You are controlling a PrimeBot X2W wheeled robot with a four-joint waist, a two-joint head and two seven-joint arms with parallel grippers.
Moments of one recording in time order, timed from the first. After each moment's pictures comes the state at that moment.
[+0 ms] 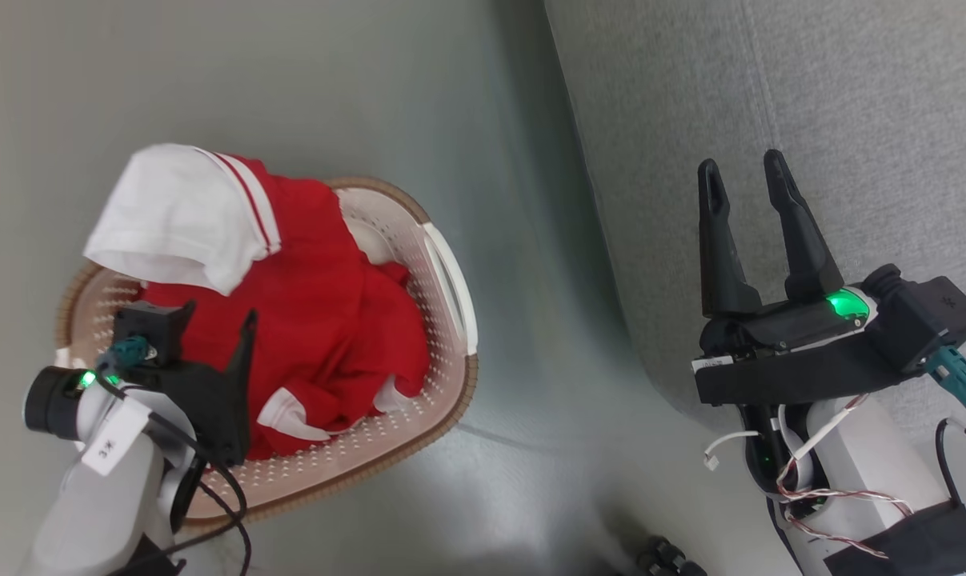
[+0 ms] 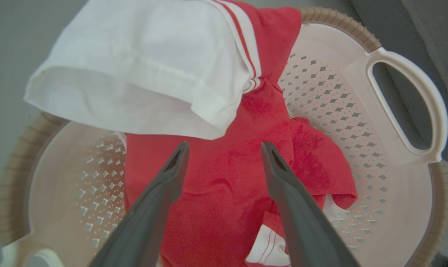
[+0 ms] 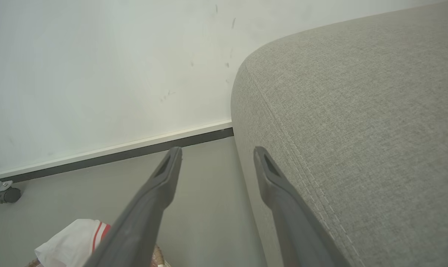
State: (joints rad) left arm -0.57 0.27 -0.31 0.71 -0.35 -0.10 -0.04; right arm -0.45 -0.14 0.34 0.03 0.46 -0.04 -0.26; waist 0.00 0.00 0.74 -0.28
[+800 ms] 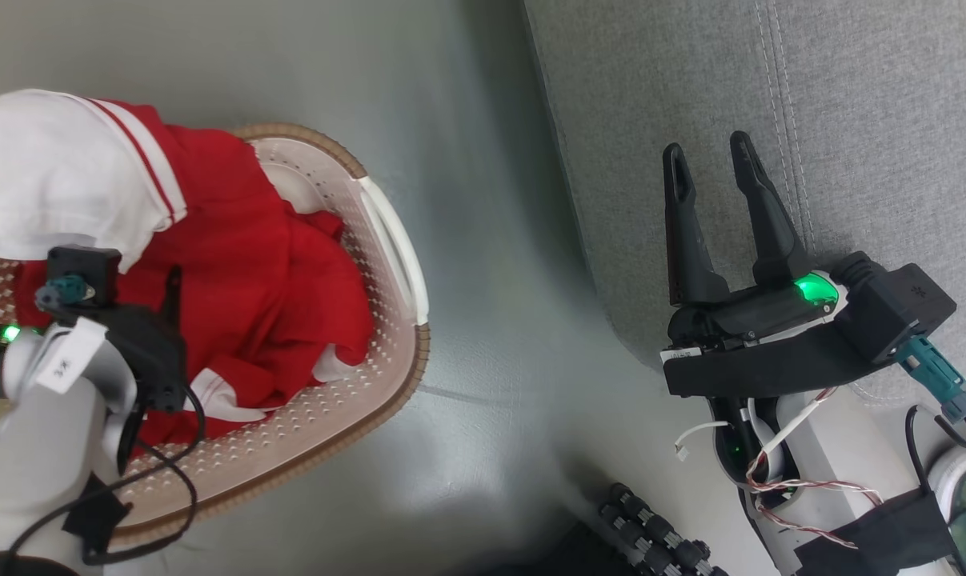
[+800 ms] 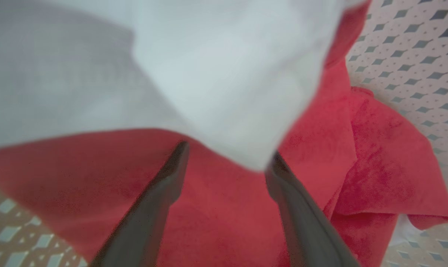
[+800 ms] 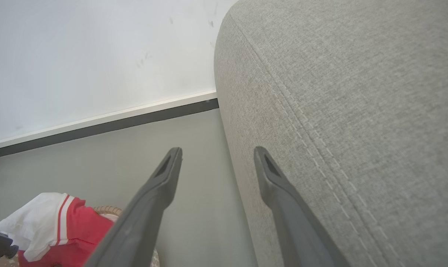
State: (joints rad) left arm -0.74 0.31 -0.29 0.91 -0.32 -0.06 -0.03; right arm -0.49 -0.09 0.36 0.04 0.43 -0.02 -0.26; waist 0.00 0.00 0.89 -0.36
